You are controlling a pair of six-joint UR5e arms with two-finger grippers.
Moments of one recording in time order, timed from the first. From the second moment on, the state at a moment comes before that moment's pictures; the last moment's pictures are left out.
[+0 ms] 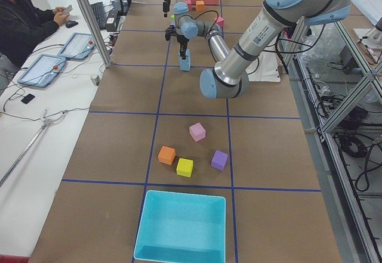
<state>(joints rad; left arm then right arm) -0.58 -2.49 -1.46 -1.54 -2.01 -1.07 0.98 -1.02 1.70 -1.56 2.18 0.92</state>
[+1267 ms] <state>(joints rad) -0.73 -2.46 -1.50 -1.54 -2.07 -0.89 1.00 -1.03 1.70 -1.56 2.18 0.84</state>
